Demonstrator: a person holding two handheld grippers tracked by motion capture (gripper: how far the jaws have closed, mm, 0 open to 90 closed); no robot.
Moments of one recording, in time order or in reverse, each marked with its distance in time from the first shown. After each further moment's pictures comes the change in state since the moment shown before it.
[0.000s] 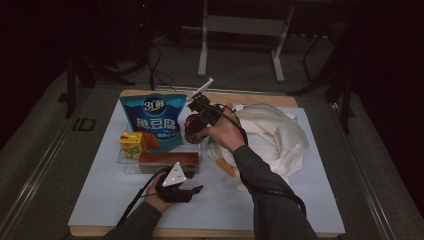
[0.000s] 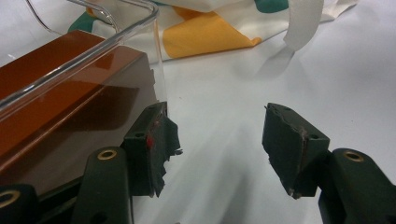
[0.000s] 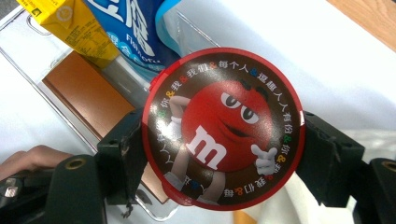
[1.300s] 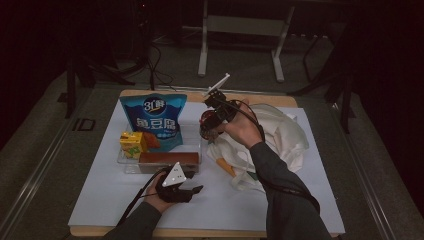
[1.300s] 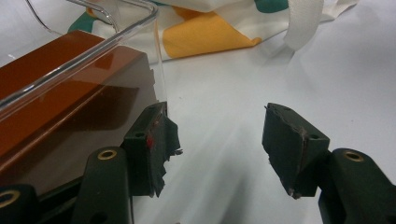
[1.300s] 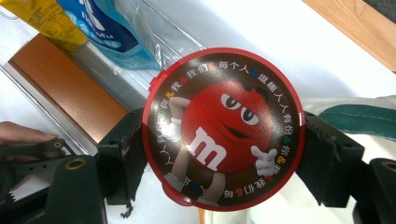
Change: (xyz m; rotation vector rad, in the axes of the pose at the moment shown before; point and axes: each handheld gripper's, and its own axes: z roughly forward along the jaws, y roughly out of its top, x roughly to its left) left arm 0.000 0.000 0.000 0.003 0.000 0.005; right arm -0.031 -0.014 -0.025 0.014 -0.045 0.002
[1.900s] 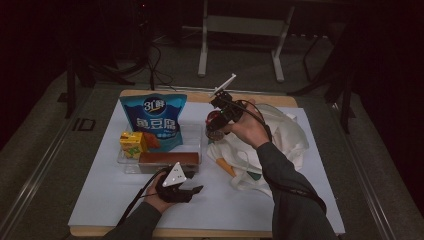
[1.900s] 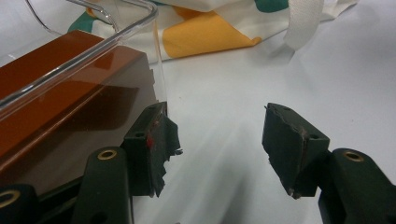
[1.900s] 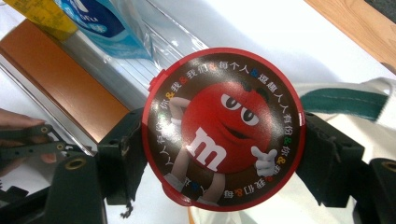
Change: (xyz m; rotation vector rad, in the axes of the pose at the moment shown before) left arm 0.000 0.000 0.000 0.002 0.002 0.002; right arm -0.011 -0.009 -0.006 0.014 -0.010 -0.009
